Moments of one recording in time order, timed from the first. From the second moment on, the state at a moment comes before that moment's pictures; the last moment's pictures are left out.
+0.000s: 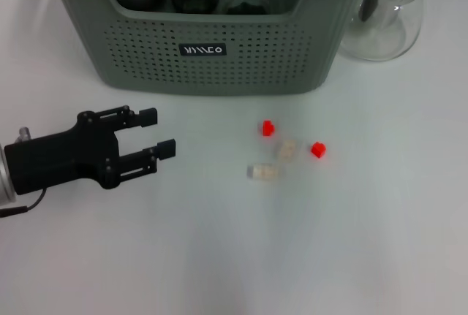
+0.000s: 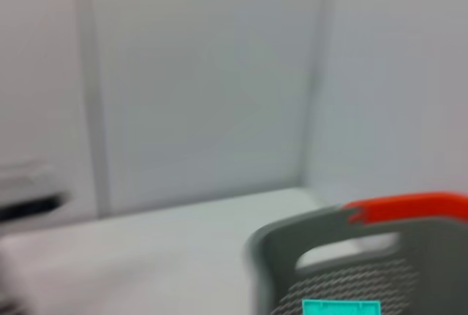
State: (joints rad) left arm -0.36 -2.17 0.40 0.73 2.13 1.78 -1.18; right arm 0.79 2.10 -1.14 -1.28 -2.02 -1.34 2.09
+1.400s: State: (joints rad) left arm -0.36 -2.17 0.40 0.71 2.12 1.84 -1.17; right arm 1.19 2.11 -1.23 -0.66 -2.26 -0.53 2.31
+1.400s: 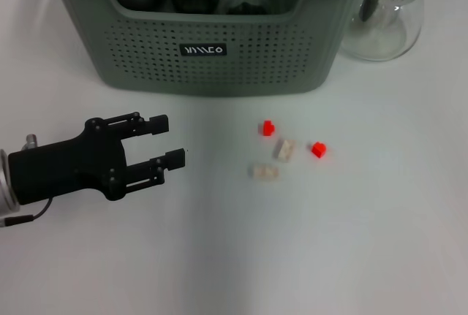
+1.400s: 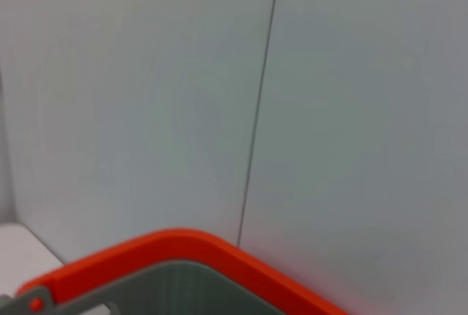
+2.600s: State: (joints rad) left arm -0.34 -2.17 0.35 0.70 2.13 1.83 -1.15; right arm 0.48 2.10 -0.98 -1.49 -2.28 -1.89 1.96
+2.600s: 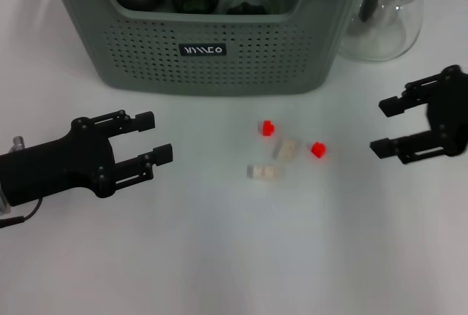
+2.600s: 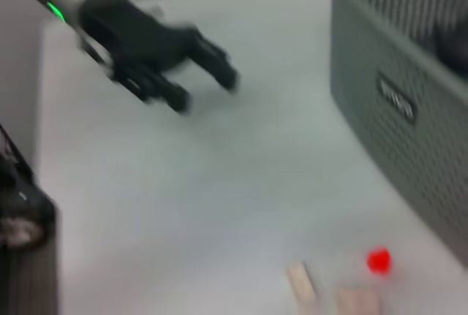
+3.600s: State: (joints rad) left arm -0.34 -2.17 0.35 0.70 2.13 1.83 -1.14; right arm 0.76 2.10 -1.35 -0.96 -2.52 -1.38 2.38
